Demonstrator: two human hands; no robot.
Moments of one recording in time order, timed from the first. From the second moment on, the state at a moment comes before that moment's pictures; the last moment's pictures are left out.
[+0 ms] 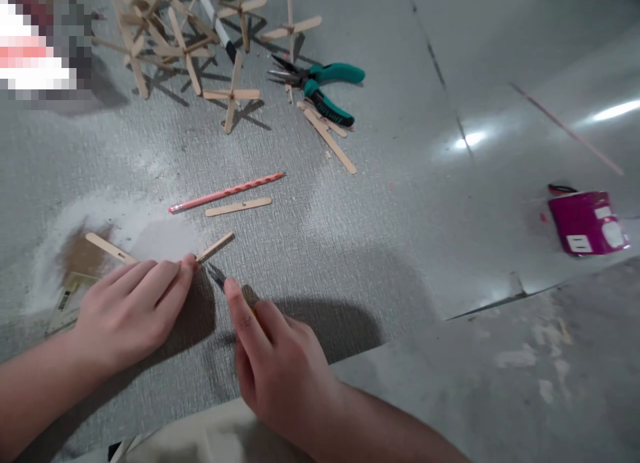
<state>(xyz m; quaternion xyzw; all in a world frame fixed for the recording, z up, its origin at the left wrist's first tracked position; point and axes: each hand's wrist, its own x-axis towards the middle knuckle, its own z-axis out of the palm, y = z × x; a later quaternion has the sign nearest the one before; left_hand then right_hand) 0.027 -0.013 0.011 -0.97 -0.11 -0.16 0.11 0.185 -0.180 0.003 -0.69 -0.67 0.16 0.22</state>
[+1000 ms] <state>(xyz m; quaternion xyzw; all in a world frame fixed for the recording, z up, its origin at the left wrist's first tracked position) 0.031 -0.018 0.007 -0.97 -0.11 -0.20 0.03 0.183 -0.184 0.002 -0.70 -0.67 0.15 0.20</state>
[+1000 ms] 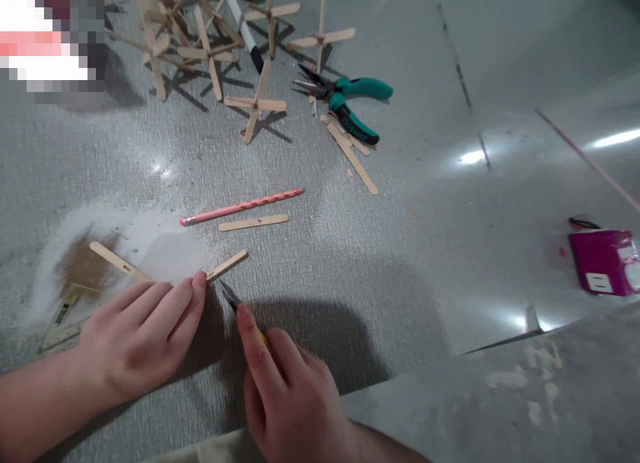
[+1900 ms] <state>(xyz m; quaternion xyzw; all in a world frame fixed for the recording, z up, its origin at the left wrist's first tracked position) 0.032 -0.020 0.003 -0.97 -0.15 -0.22 -0.02 0.187 -0.181 0.004 -0.69 -0.67 0.16 0.22</state>
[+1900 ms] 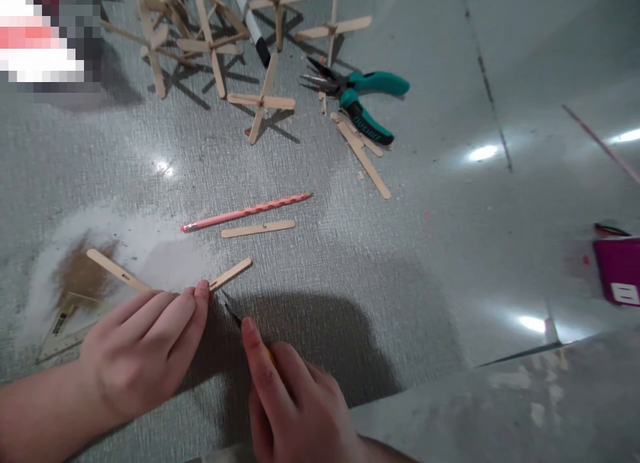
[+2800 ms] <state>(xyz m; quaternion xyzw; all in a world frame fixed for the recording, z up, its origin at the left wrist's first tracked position) 0.035 -0.017 0.006 -0.97 -0.14 -0.20 -0.03 0.187 -0.183 0.002 -0.69 -0.67 0.16 0.21</state>
